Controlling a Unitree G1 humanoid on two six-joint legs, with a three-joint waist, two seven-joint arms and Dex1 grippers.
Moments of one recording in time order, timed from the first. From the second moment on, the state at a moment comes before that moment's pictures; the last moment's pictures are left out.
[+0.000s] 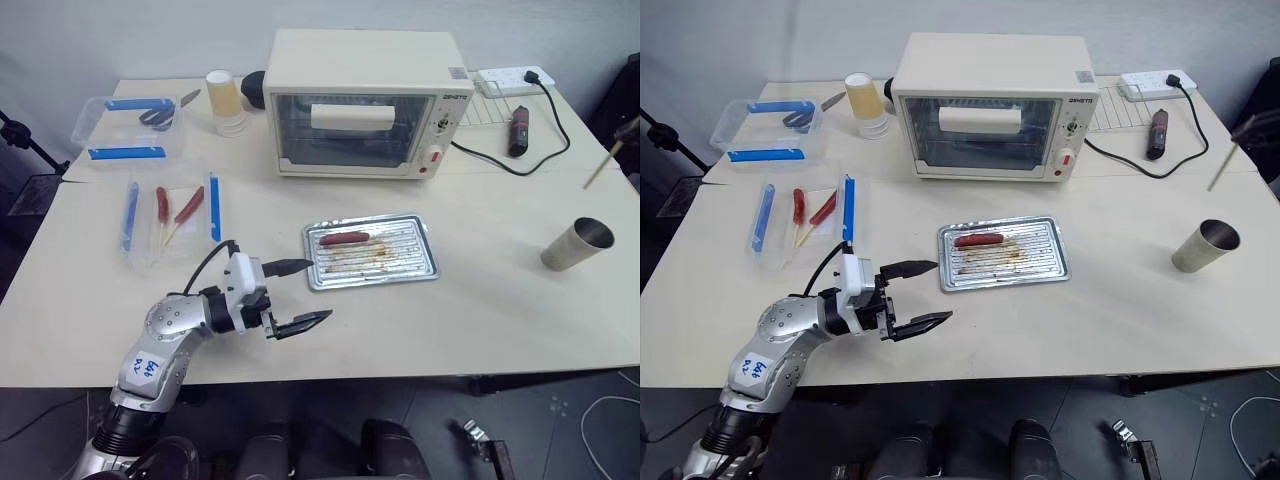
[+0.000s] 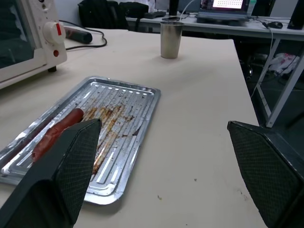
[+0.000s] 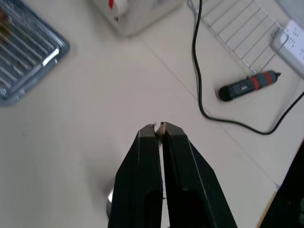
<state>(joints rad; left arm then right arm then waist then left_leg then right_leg) -0.23 0.46 -0.04 -0.26 -0.46 0.22 -0.88 -1.55 -1.18 0.29 0.98 0.00 0.39 1.54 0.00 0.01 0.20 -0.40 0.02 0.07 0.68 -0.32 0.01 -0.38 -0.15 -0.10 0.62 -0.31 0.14</state>
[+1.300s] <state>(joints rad) -0.49 0.18 -0.05 -0.30 -0.62 0.33 -0.71 -0.85 -0.63 -0.34 0.07 1.19 1.27 0.97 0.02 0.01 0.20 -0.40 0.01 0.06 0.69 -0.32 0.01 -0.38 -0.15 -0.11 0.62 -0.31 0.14</state>
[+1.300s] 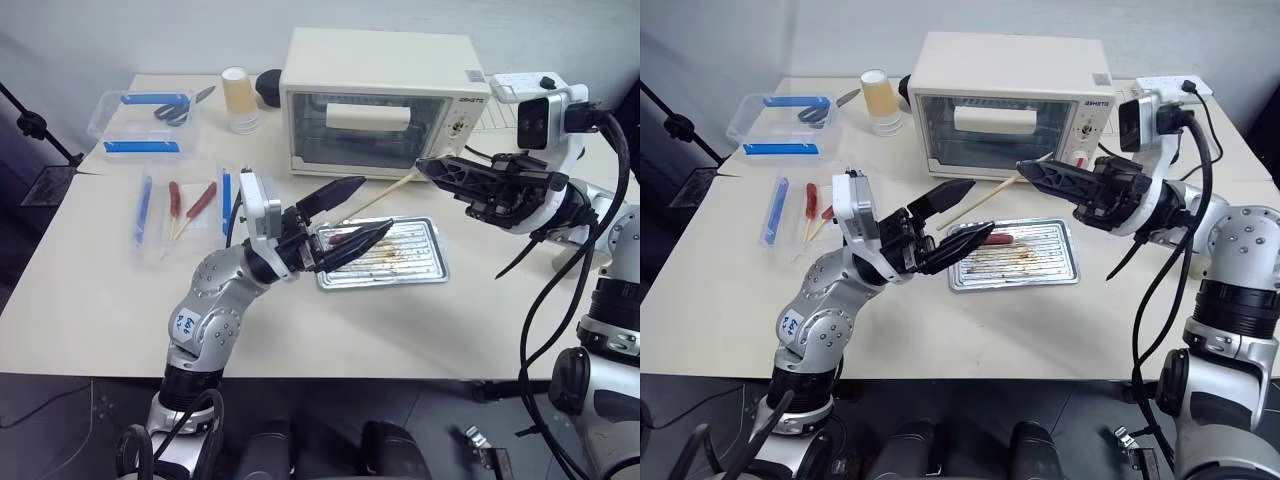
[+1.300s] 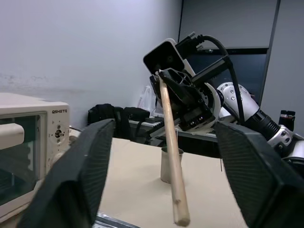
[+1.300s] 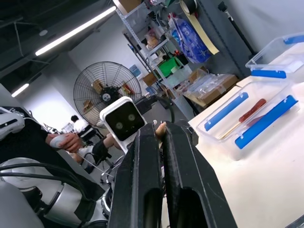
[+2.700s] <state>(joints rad) 0.12 0.52 0.36 -0.36 -0.64 0.28 -0.78 -0.64 -0.76 0.05 0.25 0.37 0.23 1.38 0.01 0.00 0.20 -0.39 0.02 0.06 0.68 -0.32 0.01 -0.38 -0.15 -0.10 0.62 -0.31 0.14</state>
